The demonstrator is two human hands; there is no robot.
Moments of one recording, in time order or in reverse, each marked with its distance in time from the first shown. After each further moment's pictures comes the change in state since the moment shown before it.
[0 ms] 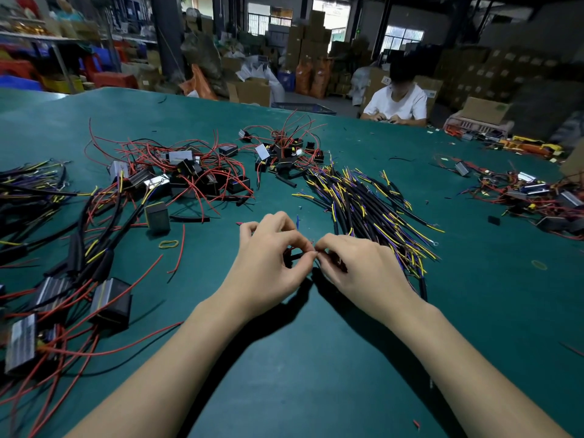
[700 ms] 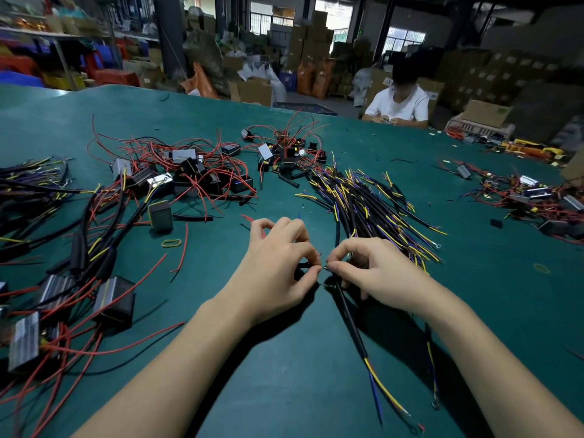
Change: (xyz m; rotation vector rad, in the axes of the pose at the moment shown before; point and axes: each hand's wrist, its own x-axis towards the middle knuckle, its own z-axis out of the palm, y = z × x) left_hand -0.004 0.002 -0.004 0.244 -0.107 0.169; right_hand 0.003 0.016 -0.015 0.511 -0.316 0.248
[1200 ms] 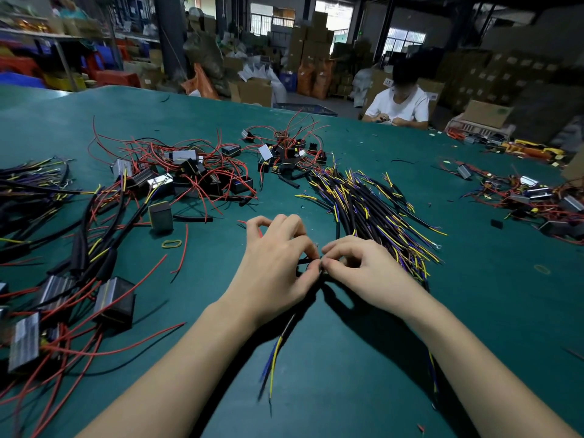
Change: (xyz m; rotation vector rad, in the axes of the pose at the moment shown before) left_hand 0.000 0.003 0.005 0.023 0.097 -0.052; right_hand 0.004 -0.009 0.016 0.065 0.122 0.059
